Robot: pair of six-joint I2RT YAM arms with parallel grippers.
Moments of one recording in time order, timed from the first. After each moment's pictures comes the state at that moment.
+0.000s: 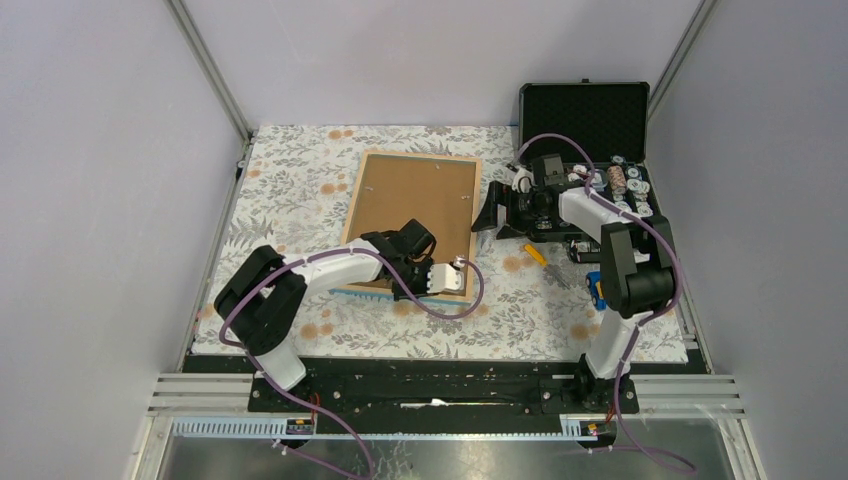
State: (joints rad) left arm -0.78 1.68 1.00 -0.54 0.27 0.79; right arm 0.21 1.84 1.21 -0.41 -0.68 0.32
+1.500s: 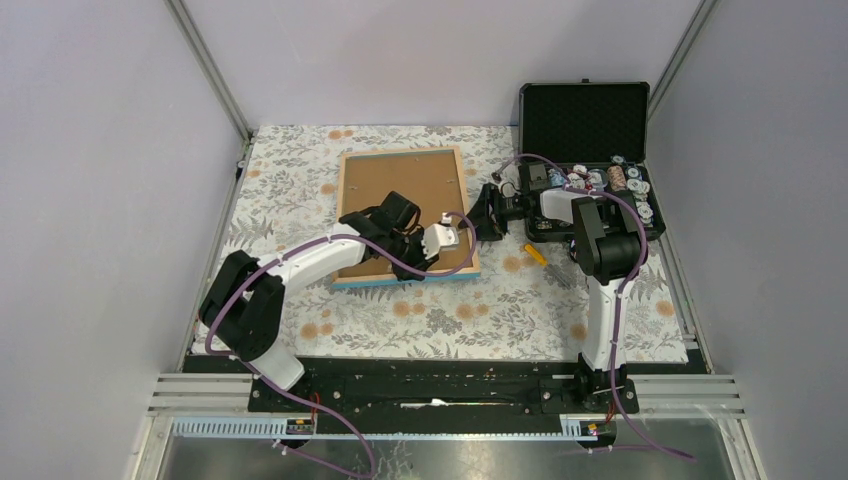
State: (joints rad) left arm -0.66 1.60 1.09 -0.54 0.45 0.56; right arm 0.21 2.15 1.33 -0.20 -1.07 0.63
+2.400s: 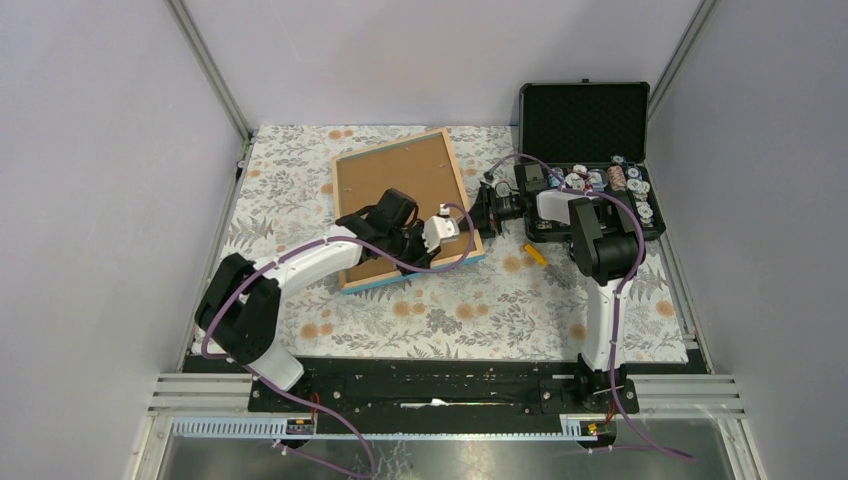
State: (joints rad) left arm -0.65 1.58 1.07 -0.42 0.45 0.49; right arm 0.23 2.15 1.31 -0.14 -1.22 0.66
